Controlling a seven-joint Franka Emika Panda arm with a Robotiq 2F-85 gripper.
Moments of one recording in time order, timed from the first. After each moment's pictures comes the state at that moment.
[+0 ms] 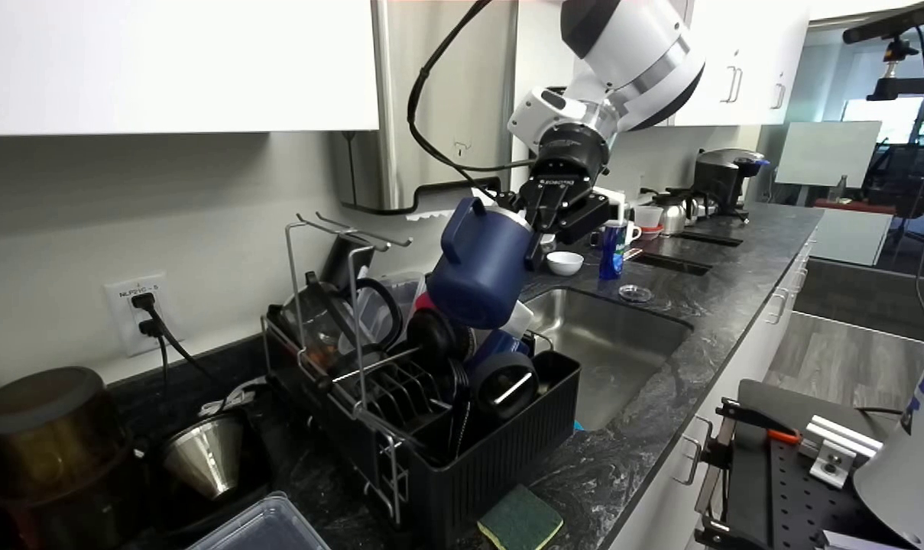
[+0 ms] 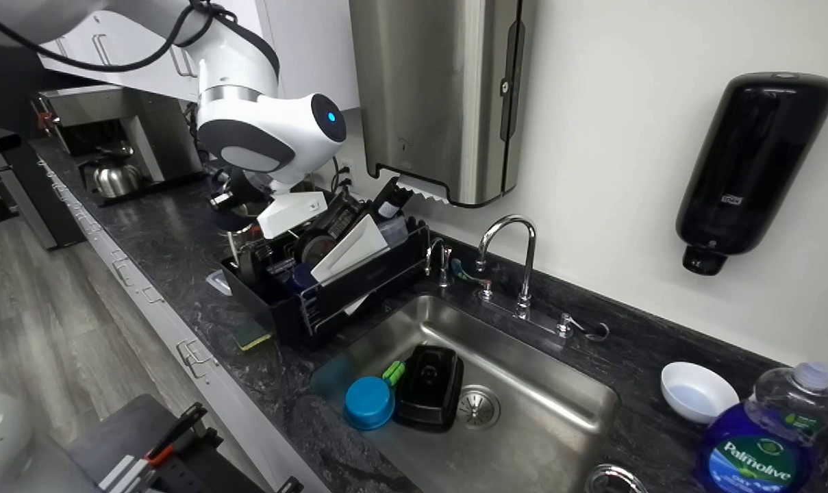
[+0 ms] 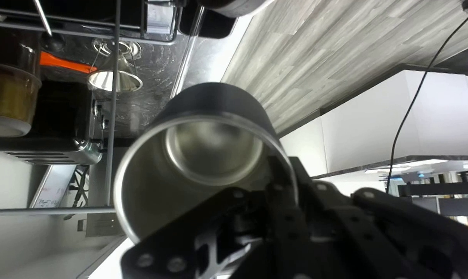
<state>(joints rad) 0.12 -0.19 -0.10 -2.47 1.05 1.89 -2.17</state>
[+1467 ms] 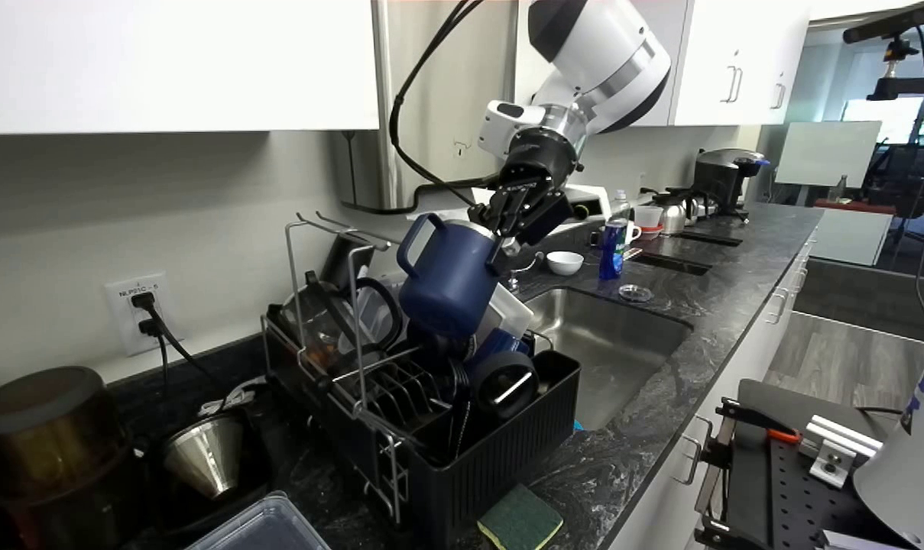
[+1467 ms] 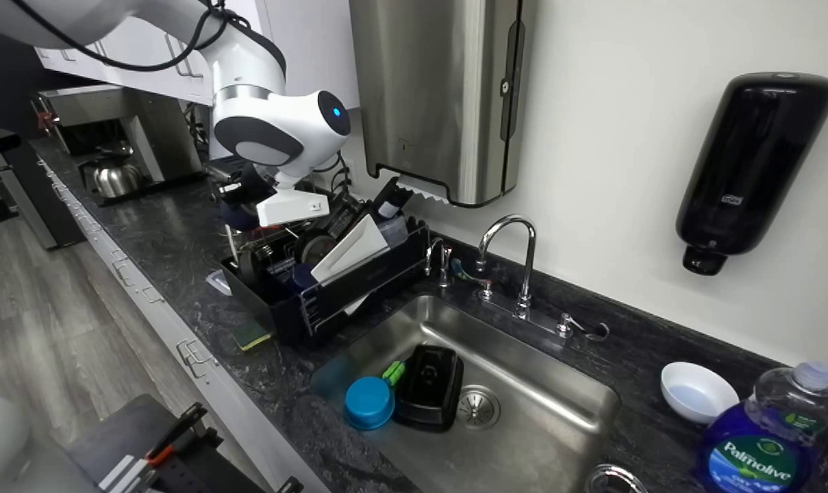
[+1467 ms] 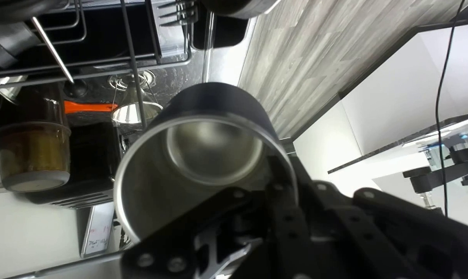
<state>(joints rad) 0.09 -0.09 -0.03 -2.37 1.06 1.93 -1.92</state>
